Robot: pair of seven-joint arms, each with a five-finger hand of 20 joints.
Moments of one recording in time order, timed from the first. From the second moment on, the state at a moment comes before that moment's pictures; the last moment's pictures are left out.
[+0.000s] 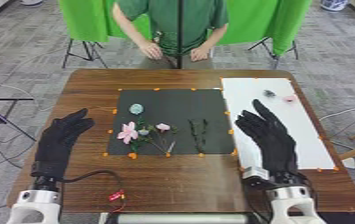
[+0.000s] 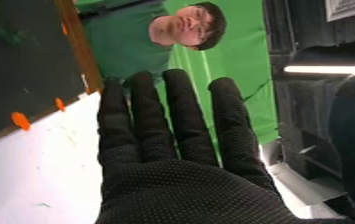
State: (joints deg) left arm 127.6 -69.8 -99.4 -120.6 58.9 1.2 15.6; right arm -122.3 -86.8 93.9 -118.3 -72.5 -7.5 -13.2
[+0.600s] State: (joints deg) left arm 128.1 -69.5 -99.4 -121.0 58.7 2.3 15.6; right arm -95.3 -61.3 95.8 -108.0 -123.0 0.4 14.0
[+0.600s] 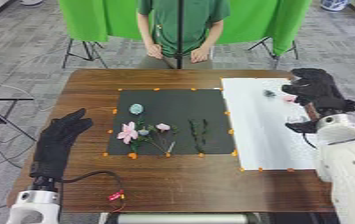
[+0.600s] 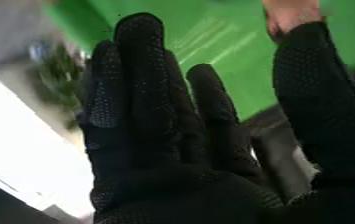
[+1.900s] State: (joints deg) left arm 129.1 -70.9 -99.7 -121.6 58.5 3.1 15.8; right arm -68.6 -67.3 90.5 -72.1 -158.1 -20.8 14.8
